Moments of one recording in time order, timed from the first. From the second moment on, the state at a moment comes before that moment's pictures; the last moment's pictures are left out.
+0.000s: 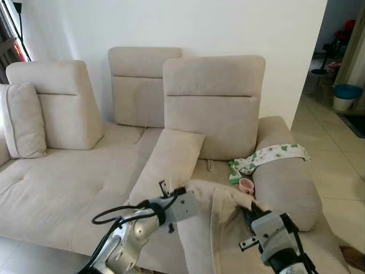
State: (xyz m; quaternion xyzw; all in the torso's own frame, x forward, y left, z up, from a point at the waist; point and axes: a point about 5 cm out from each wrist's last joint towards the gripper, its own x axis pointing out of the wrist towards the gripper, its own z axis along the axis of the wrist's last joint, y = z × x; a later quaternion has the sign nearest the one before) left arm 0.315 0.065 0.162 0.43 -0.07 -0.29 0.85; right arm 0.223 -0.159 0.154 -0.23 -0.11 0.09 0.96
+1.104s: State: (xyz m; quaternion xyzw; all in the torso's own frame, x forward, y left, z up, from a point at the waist) left arm 0.314 0.068 0.178 0.42 -0.10 -0.27 0.86; right arm 0.226 -0.158 0.162 -0.23 -0.13 0.09 0.96
